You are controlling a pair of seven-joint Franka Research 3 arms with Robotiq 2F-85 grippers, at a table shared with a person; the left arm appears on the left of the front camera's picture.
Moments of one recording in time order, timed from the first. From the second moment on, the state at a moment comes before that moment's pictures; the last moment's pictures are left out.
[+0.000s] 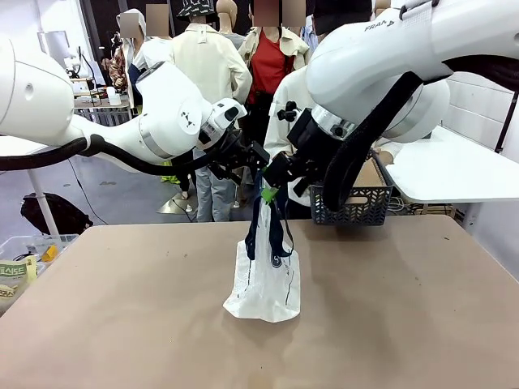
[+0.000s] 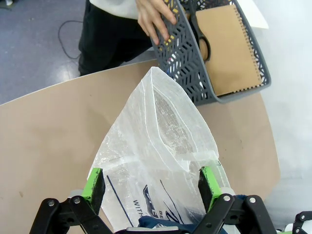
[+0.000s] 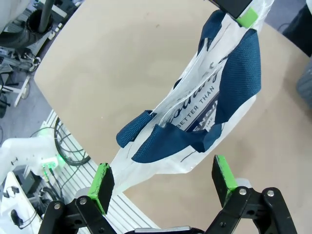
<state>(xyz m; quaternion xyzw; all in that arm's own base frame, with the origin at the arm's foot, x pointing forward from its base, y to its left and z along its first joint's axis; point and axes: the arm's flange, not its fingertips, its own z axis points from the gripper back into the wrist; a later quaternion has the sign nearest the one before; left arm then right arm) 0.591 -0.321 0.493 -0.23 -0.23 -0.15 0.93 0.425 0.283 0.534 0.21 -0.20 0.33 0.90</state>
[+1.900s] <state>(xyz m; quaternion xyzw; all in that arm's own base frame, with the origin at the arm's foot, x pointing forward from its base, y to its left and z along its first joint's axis) 0.592 -0.320 0.490 -0.23 -0.23 -0.15 0.93 0.424 0.290 0.530 0.21 -0.19 0.33 0.90</state>
